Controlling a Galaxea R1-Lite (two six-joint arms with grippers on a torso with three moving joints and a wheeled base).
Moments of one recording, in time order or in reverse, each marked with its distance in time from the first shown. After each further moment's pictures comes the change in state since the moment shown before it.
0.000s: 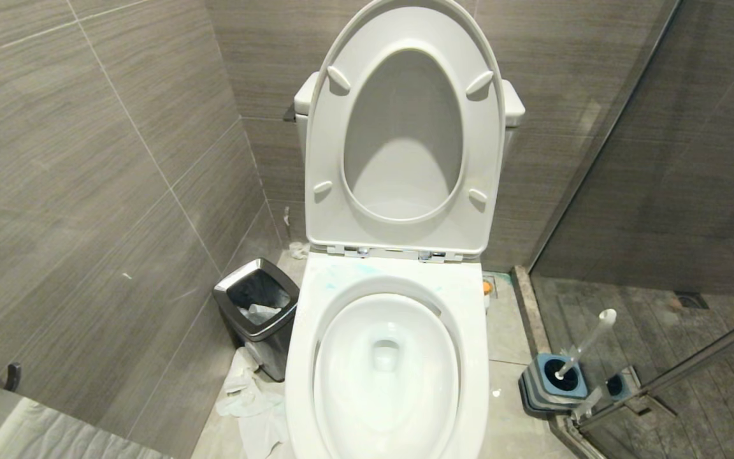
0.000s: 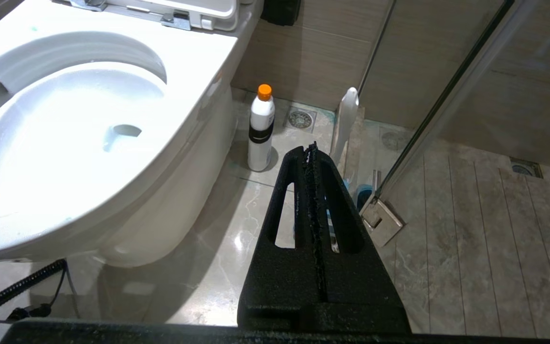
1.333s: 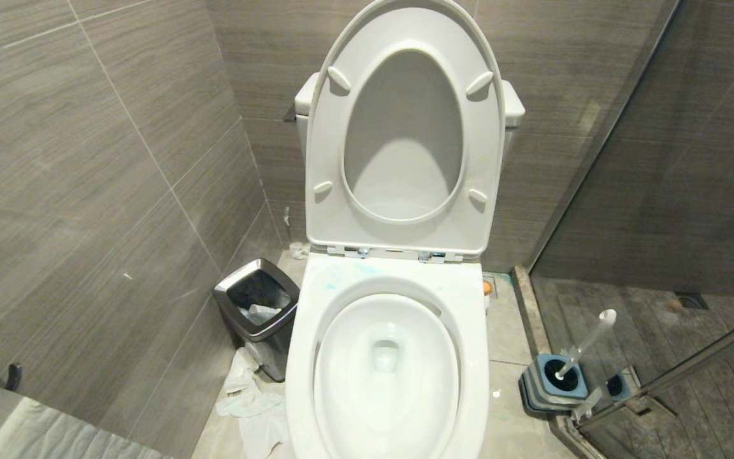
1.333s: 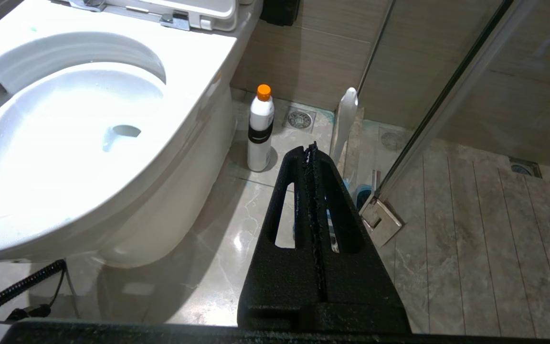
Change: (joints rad) left arm 0.343 -0.295 -0.046 -0.052 -0.127 0.093; right arm 0.000 0.000 0.000 0.000 0.000 0.000
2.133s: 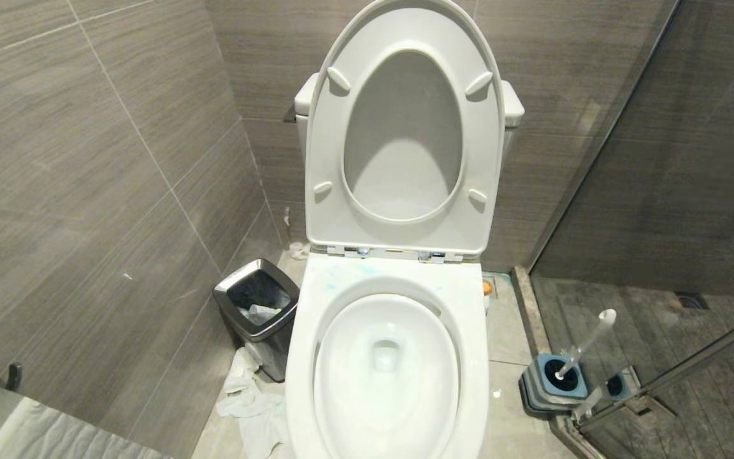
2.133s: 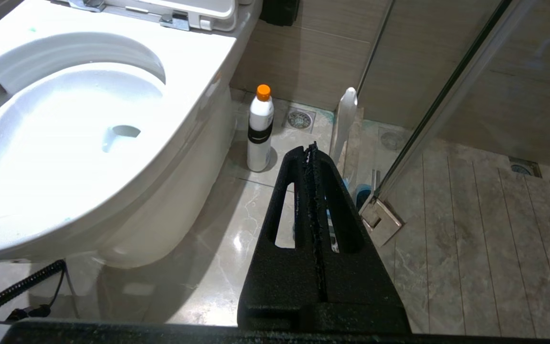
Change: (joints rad) left arm 0.168 -0.135 0.148 0.000 -0.014 -0.003; right arm 0.000 0.000 0.000 0.000 0.000 0.000
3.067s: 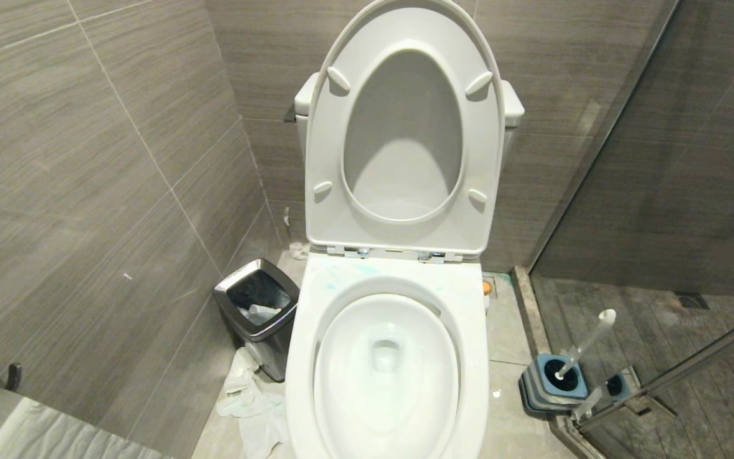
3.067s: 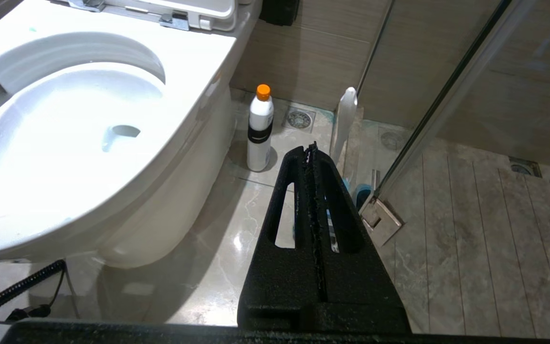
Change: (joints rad) left arm -0.037 -0.242 0.541 -0.256 0.069 -0.050; right arm 0.000 0.000 0.000 0.000 0.000 0.000
